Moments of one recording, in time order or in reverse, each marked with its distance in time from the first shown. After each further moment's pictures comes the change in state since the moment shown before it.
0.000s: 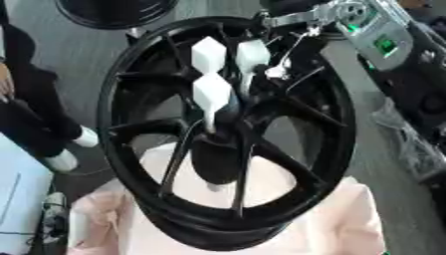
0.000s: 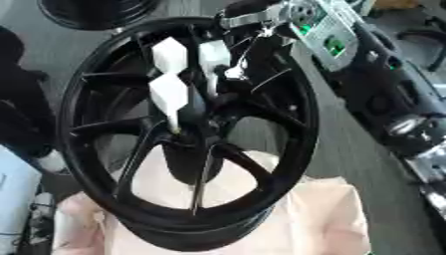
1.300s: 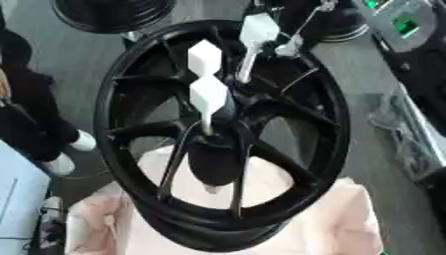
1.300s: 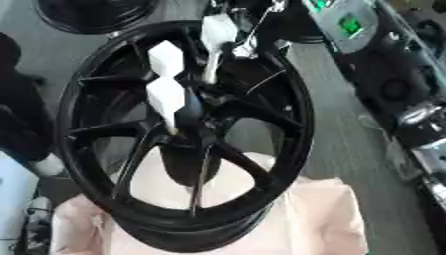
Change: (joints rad) left arm 0.002 0.000 0.000 0.006 0.000 0.002 0.004; right arm -0.025 -0.065 -0.103 -0.065 -0.146 0.162 -0.053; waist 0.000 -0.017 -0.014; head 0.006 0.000
